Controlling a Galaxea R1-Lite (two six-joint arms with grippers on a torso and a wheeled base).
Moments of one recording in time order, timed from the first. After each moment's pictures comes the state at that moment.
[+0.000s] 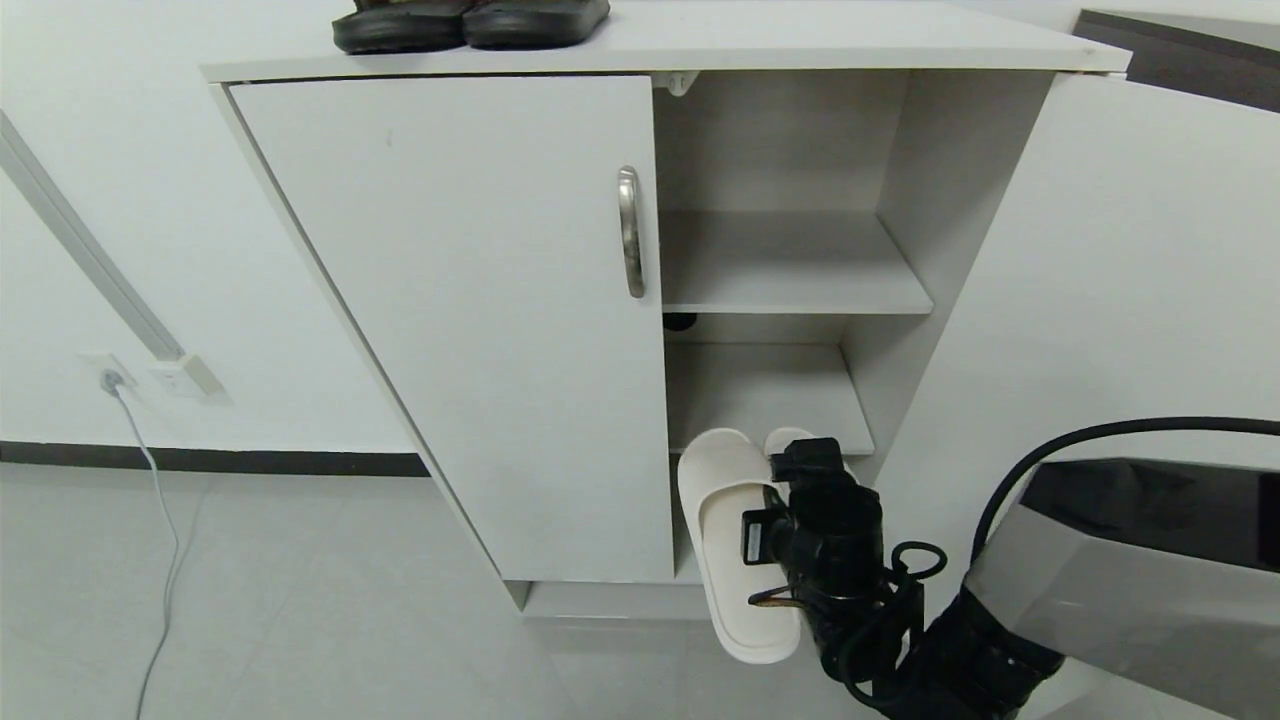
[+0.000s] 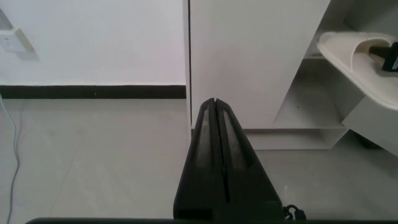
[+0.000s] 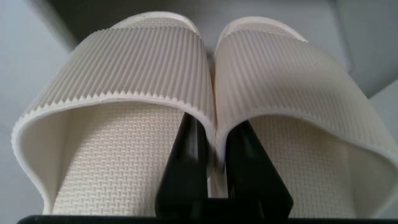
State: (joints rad) left arm 0.00 0.00 0.00 0.00 0.00 0.00; right arm 0.79 2.25 -0.82 -1.30 -0.66 0.15
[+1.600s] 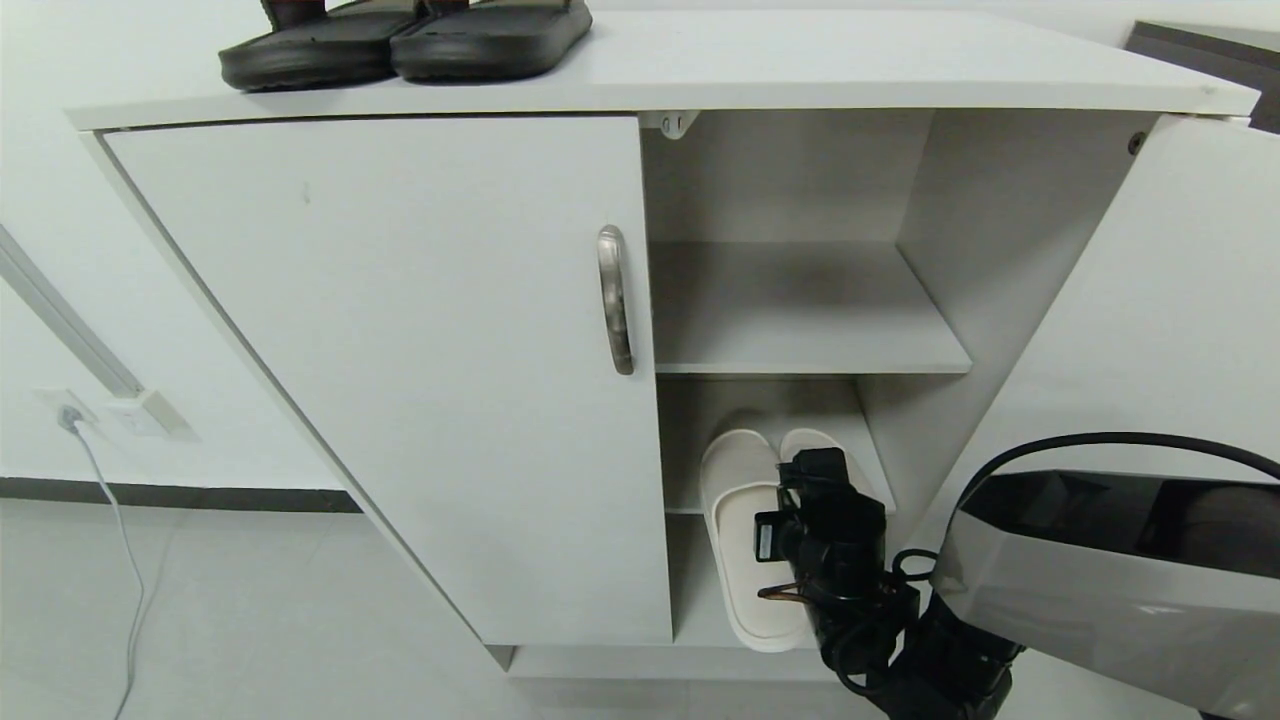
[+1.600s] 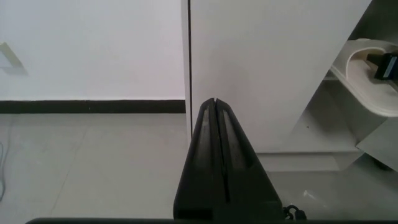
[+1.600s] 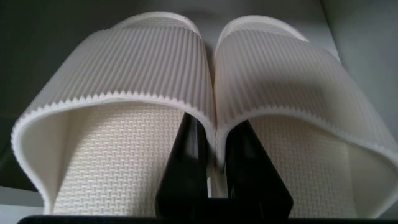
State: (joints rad) left arm 0.00 0.00 0.00 0.00 0.01 0.00; right arm 0.74 2.36 -0.84 -1.40 -0.66 0.10
